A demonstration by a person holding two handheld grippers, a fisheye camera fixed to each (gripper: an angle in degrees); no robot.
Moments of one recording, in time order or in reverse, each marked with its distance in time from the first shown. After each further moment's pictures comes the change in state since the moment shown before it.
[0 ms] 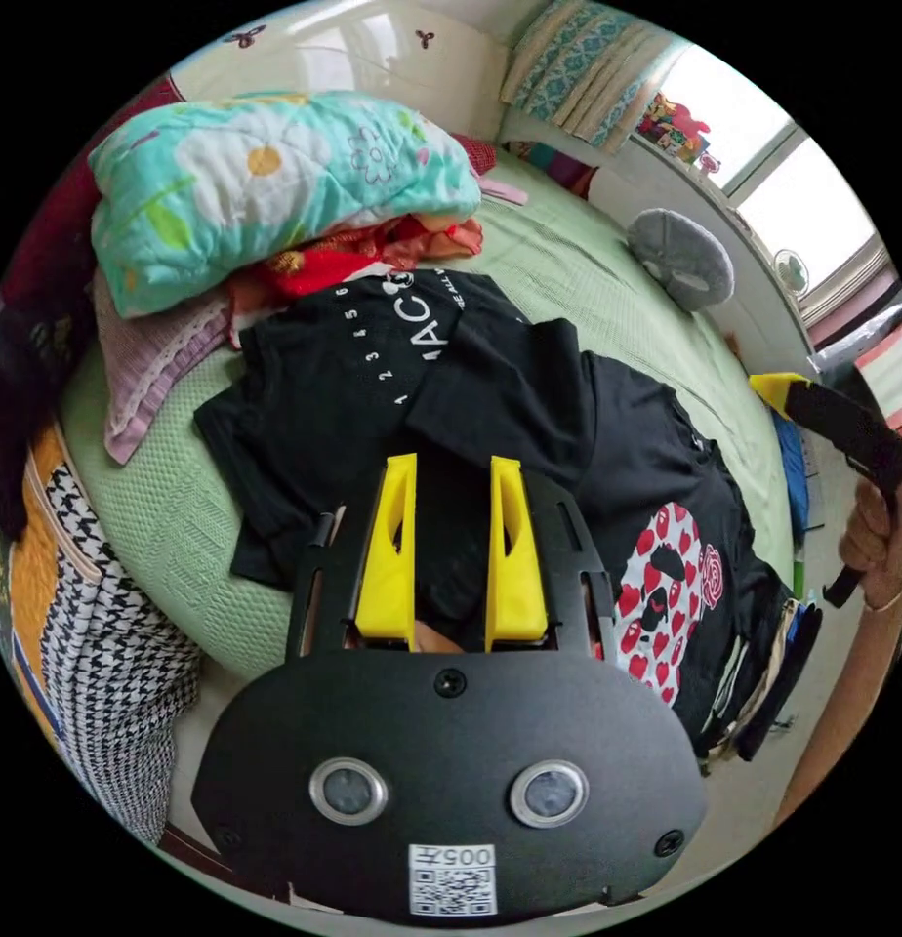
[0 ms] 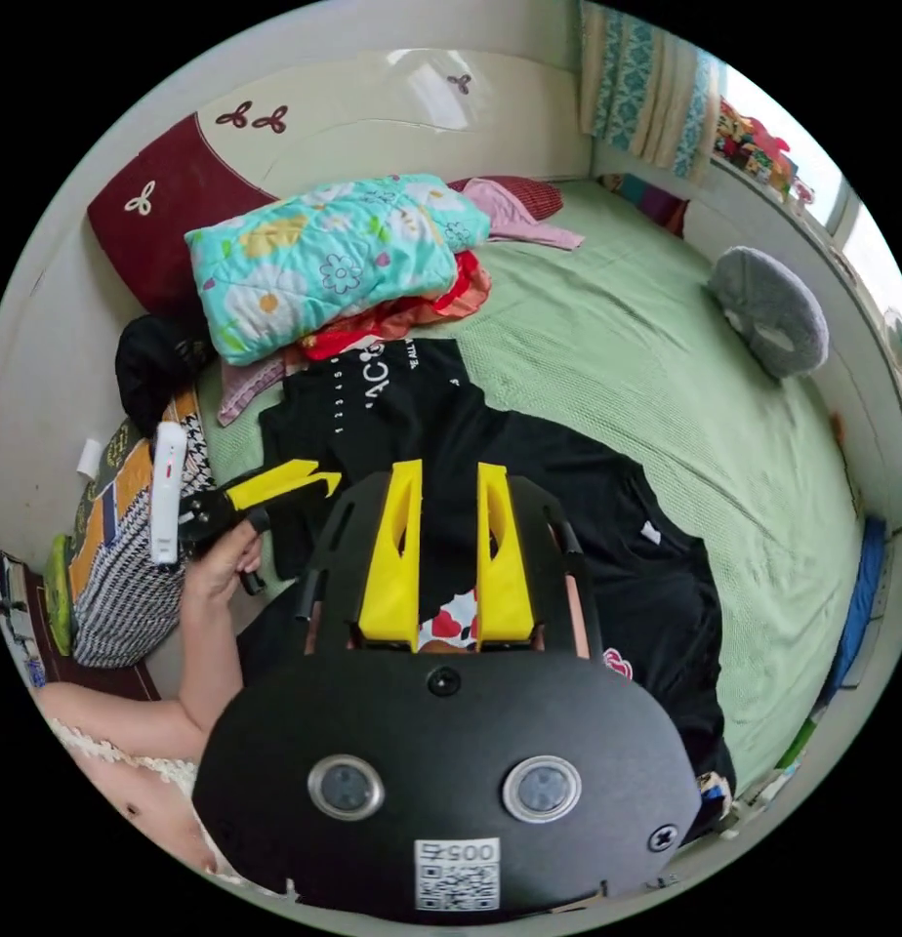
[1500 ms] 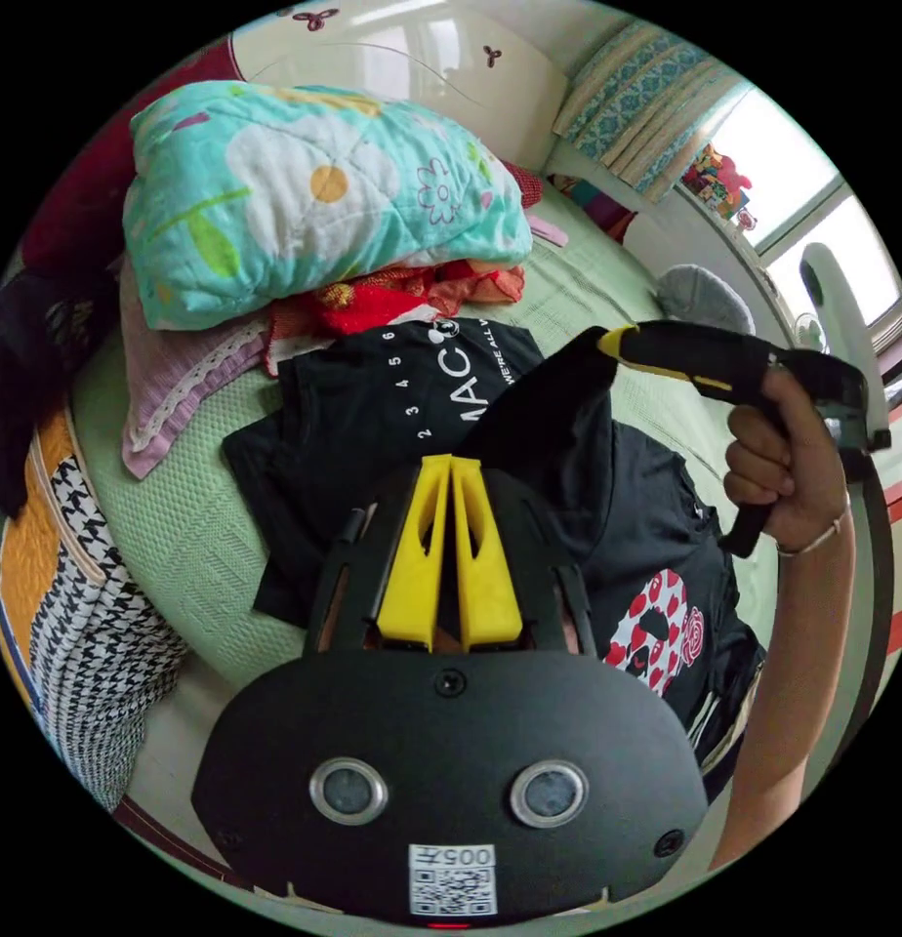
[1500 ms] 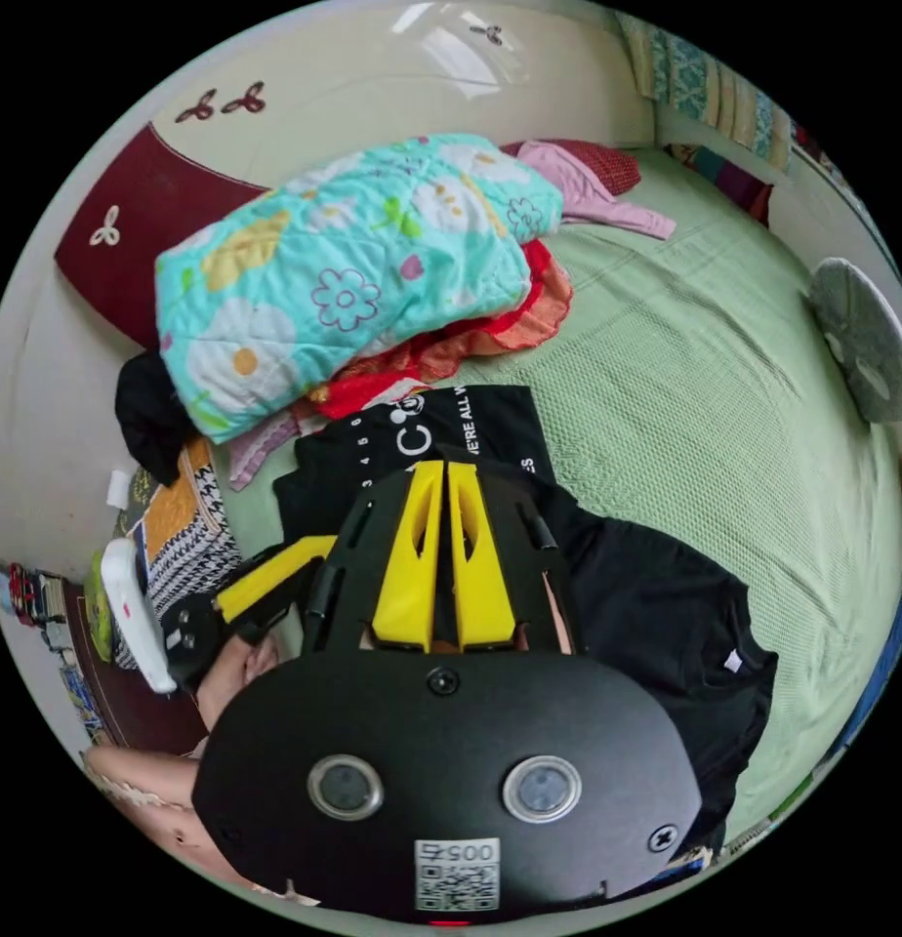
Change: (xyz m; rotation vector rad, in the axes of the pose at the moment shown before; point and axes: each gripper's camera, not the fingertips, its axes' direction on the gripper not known) left arm -0.045 -0.050 -0.001 0.051 -0.002 -0.131; right arm 0.047 -0.088 0.132 -0.004 -0.163 0.006
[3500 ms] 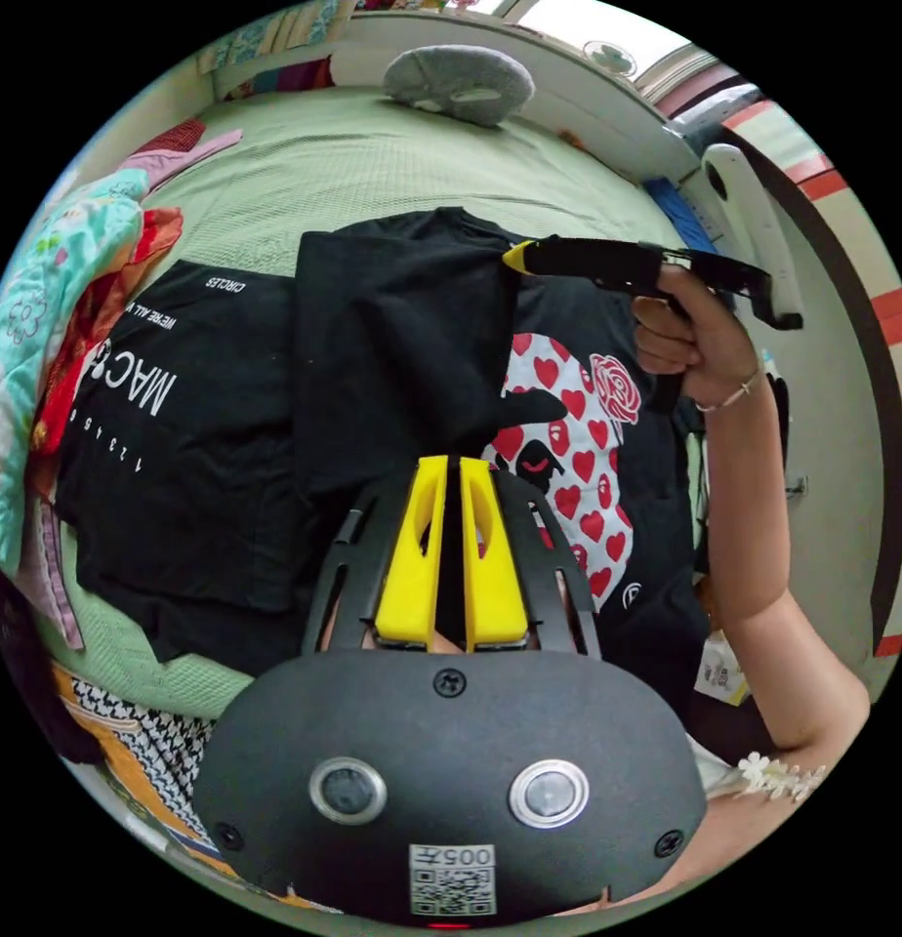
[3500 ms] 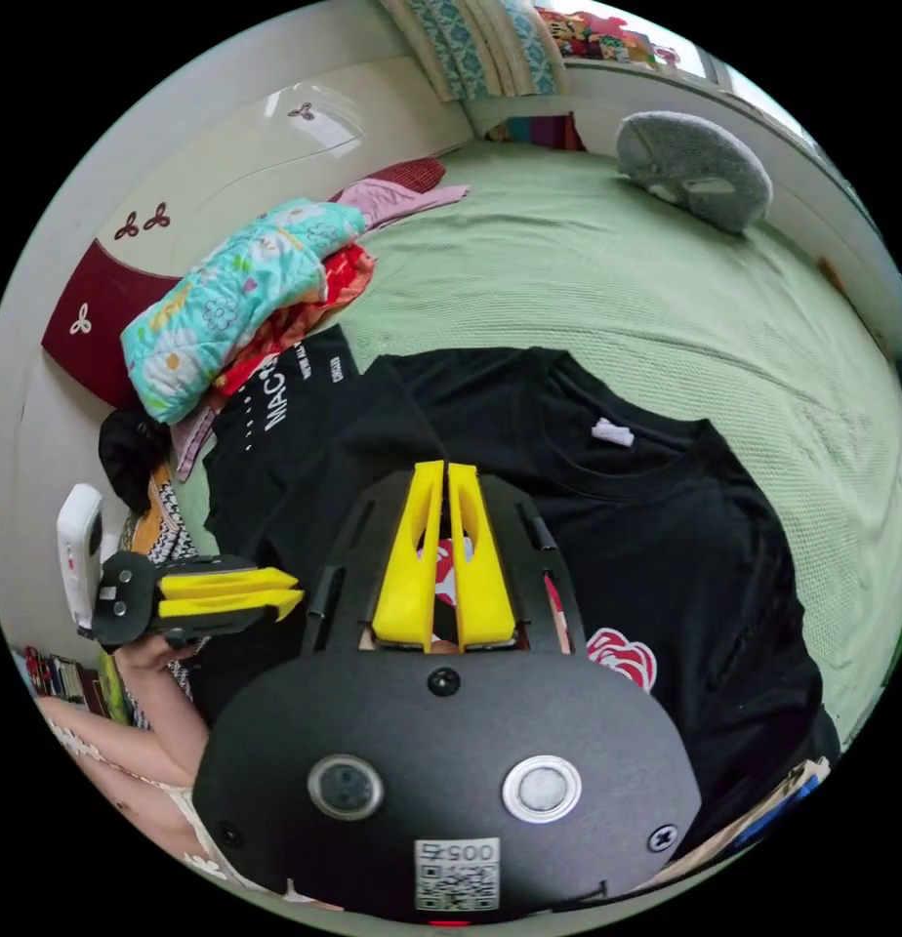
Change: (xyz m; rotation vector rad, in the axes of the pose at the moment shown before) left arm 0.305 0.008 0.038 -0.400 0.186 0.687; right arm 0.232 0.282 -0.089 0.105 0.058 0.303
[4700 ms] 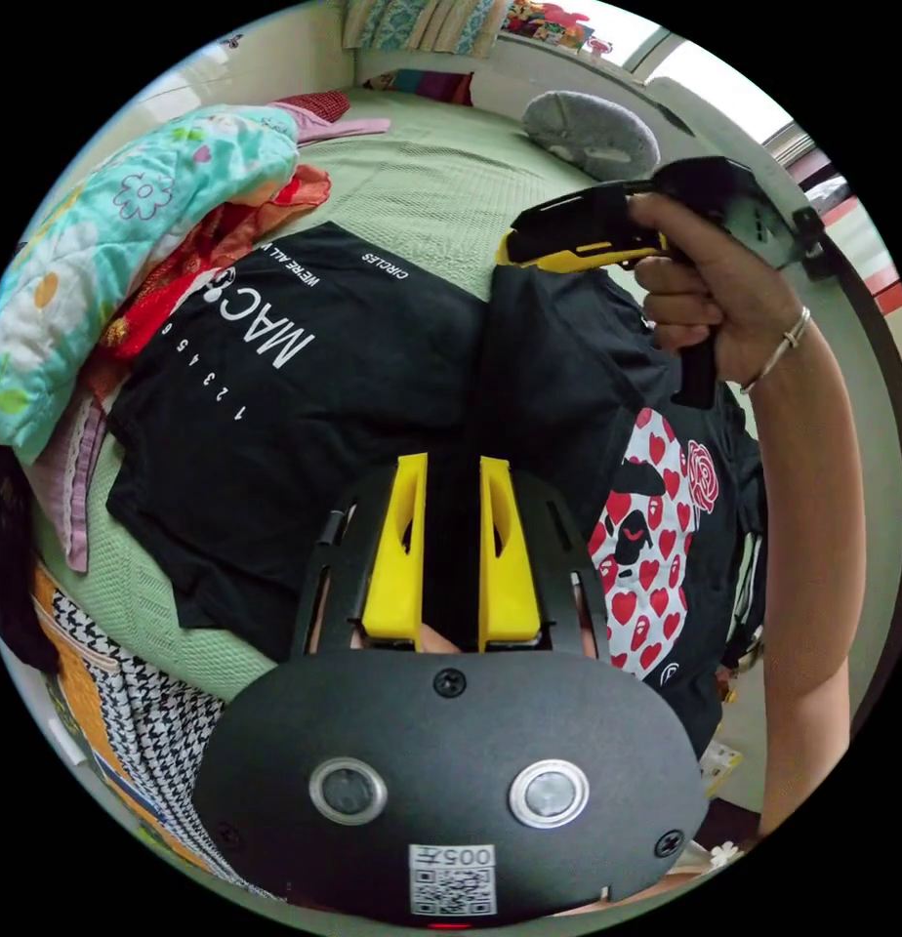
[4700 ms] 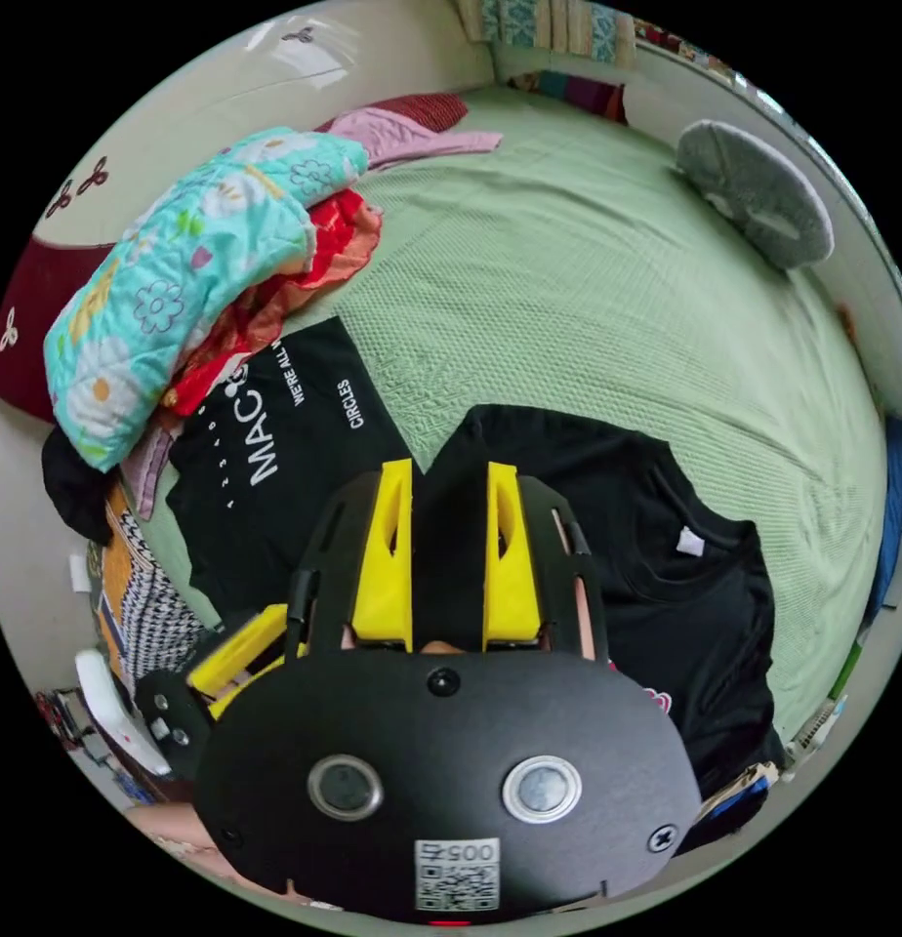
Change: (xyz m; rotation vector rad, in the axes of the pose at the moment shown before) left arm -0.036 0.035 -0.017 0.065 -0.163 -0.278; right arm -0.139 -0.140 0.070 -0.220 0.129 0.005
